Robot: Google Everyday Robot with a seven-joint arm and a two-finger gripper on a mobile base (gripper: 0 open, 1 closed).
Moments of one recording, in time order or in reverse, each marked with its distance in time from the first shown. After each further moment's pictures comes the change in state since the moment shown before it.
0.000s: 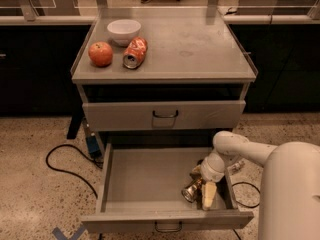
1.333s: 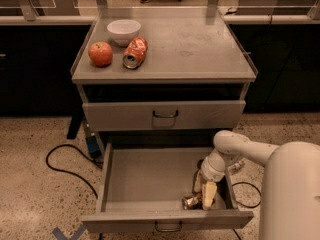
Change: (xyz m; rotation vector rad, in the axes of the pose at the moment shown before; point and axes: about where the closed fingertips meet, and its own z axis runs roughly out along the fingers) arm -0.002 0.001 -0.004 0.000 0.000 0.000
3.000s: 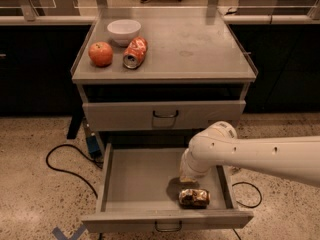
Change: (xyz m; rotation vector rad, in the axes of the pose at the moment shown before) arm -0.132 0.047 -0.106 0.340 0.221 -0.164
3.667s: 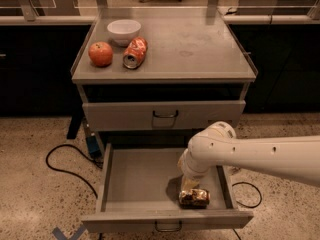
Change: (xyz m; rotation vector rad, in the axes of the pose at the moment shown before) arm 0.000 0.000 0.000 0.000 0.000 0.000
